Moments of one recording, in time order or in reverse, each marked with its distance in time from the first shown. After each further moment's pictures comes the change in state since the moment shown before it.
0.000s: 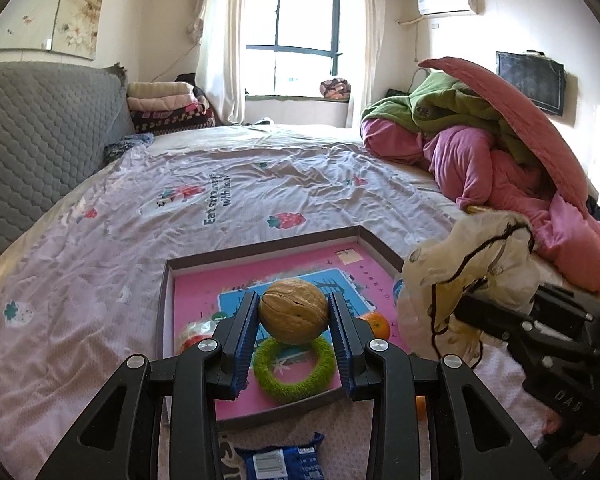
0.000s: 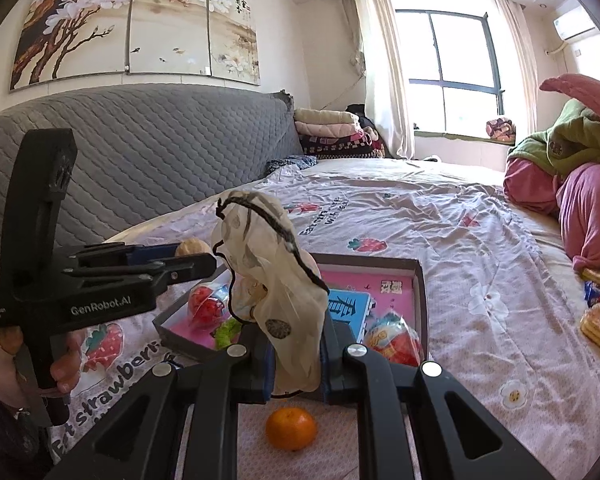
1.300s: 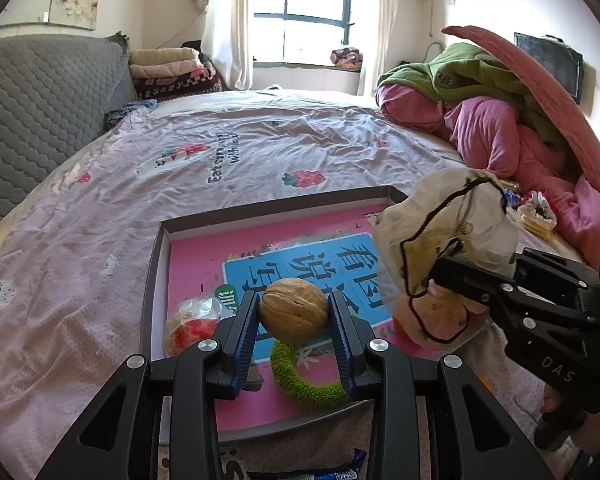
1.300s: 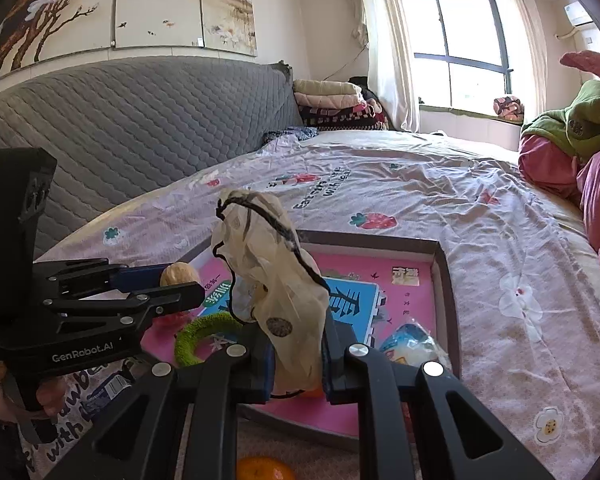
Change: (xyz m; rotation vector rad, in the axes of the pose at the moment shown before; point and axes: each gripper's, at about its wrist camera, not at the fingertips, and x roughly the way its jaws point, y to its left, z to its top) left arm 0.063 0.021 -0.018 -0.023 0.118 0.023; right arm 0.079 -0.017 -0.003 0.007 0.108 0.016
